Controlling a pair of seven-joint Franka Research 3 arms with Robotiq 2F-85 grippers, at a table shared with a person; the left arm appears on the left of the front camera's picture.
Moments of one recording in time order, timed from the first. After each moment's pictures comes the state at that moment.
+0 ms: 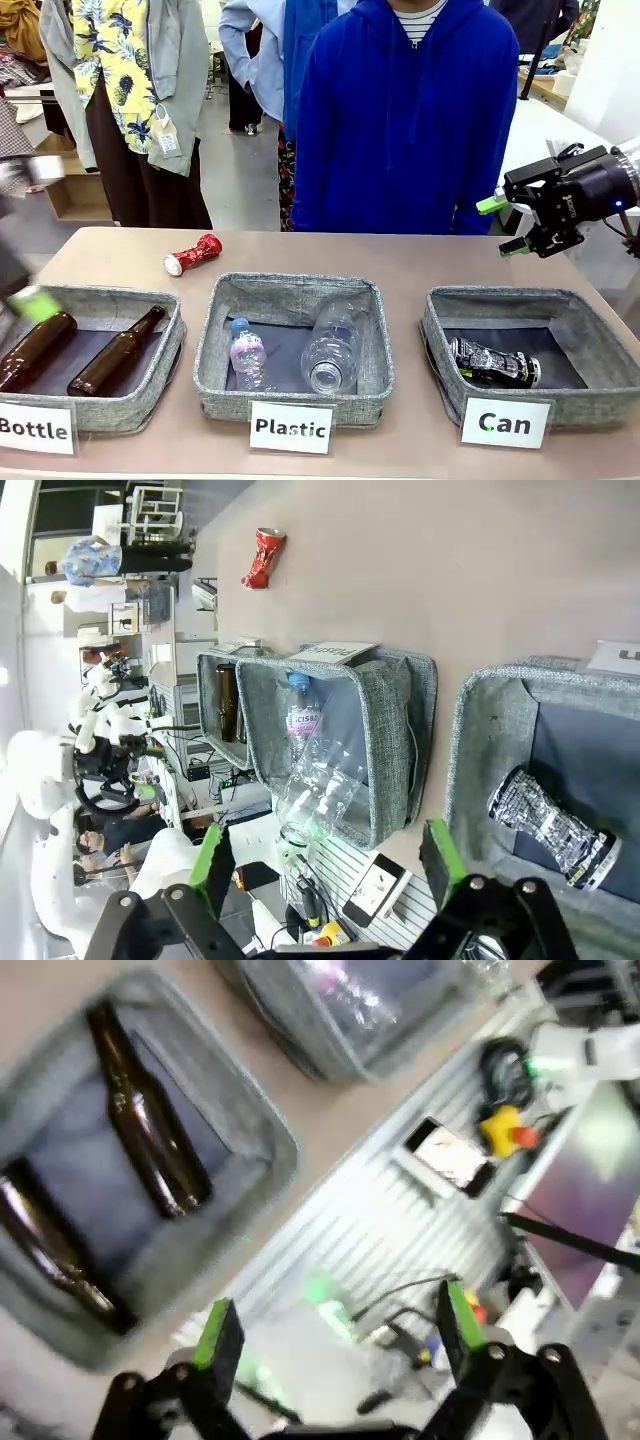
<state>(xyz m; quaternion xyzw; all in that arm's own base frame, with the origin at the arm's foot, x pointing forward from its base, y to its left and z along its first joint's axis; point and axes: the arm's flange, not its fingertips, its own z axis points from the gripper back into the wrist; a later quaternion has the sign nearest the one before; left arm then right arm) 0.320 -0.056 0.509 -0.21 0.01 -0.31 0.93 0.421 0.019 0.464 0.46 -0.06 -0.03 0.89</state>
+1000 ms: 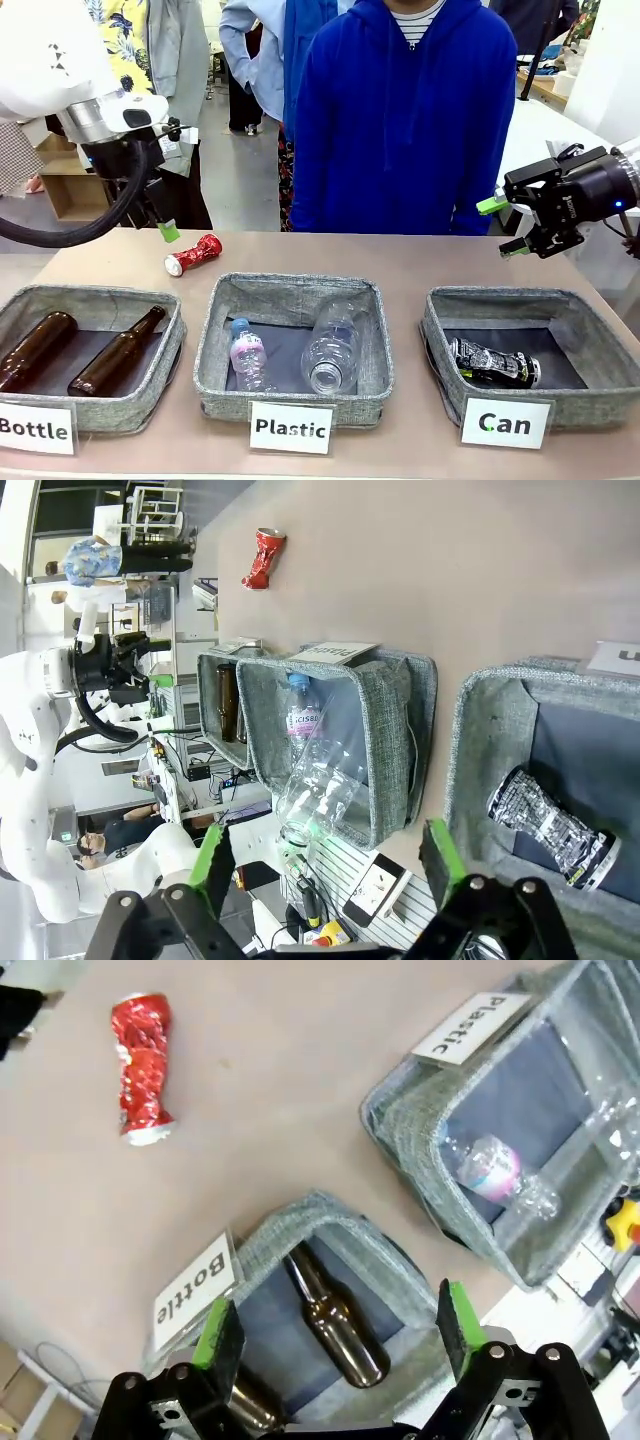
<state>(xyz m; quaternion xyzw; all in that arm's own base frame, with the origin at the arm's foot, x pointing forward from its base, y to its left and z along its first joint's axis) 0.493 -0.126 0.491 -0.10 -0.05 -0.35 0.93 0.421 0.019 0.464 0.46 -0.06 -0.03 0.89</state>
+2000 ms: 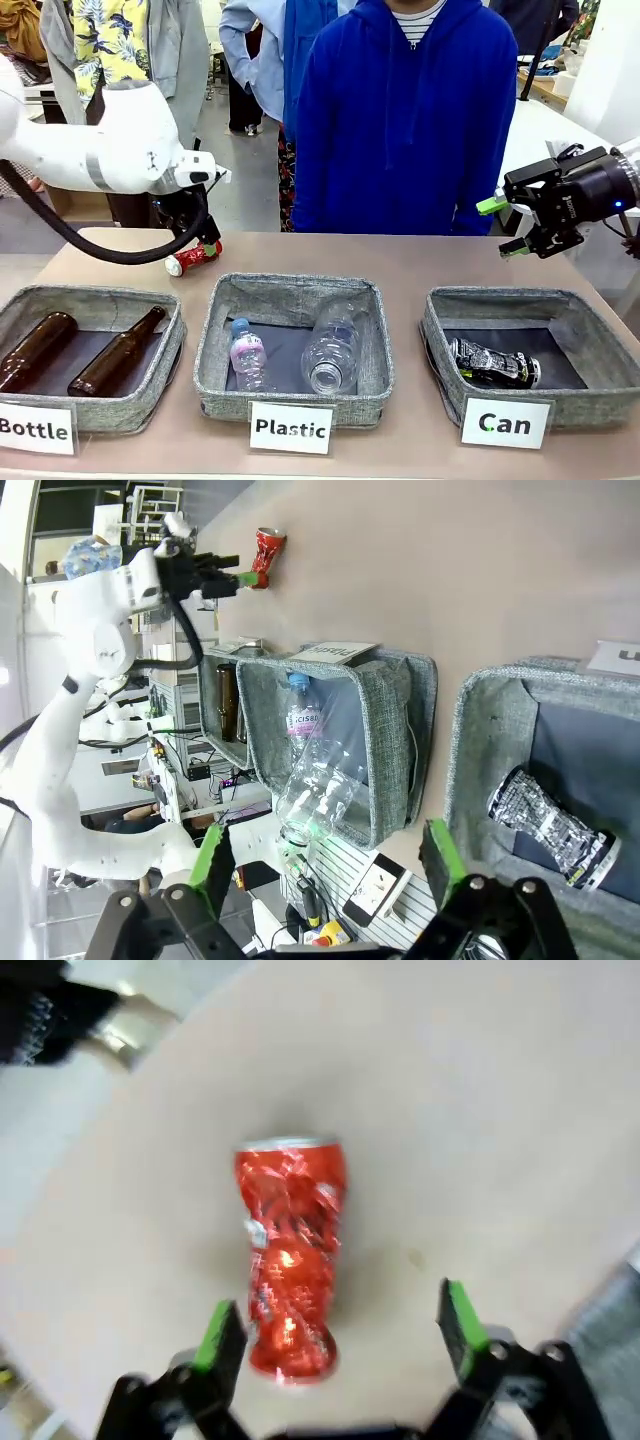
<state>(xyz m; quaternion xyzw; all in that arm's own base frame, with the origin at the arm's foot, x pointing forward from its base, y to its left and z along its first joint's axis) 0.637 -0.149 0.346 -0.01 -0.11 -0.29 0.95 0.421 0.019 0.464 0.46 -0.06 -0.03 0.89</state>
